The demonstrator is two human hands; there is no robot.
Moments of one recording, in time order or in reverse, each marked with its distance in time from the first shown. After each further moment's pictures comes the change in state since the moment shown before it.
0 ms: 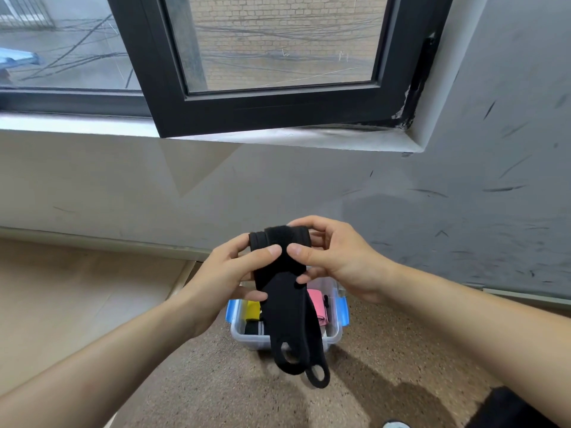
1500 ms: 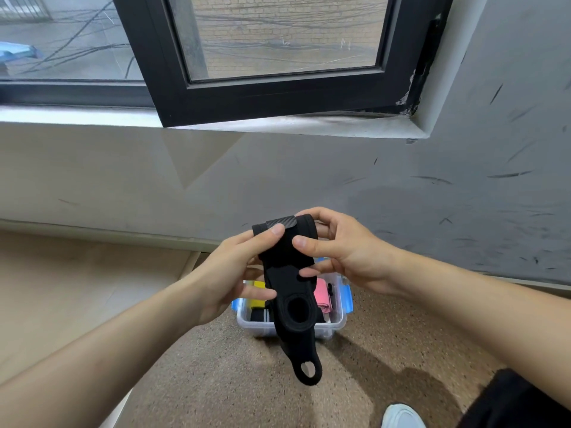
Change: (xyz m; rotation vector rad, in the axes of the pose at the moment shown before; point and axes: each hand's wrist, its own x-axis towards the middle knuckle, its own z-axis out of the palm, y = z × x) left_hand -0.007 0.006 0.004 -0.051 -0.055 -0.168; right_hand -0.007 0.003 0.002 0.101 -0.054 0.096
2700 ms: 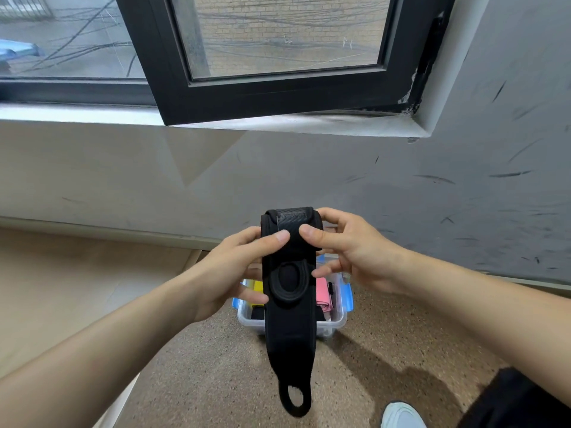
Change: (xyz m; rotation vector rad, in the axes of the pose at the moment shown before) left_hand -0.005 0.003 -0.003 0.110 -0.038 -0.009; right_hand -0.006 -0.004 -0.001 -0.024 0.058 0.038
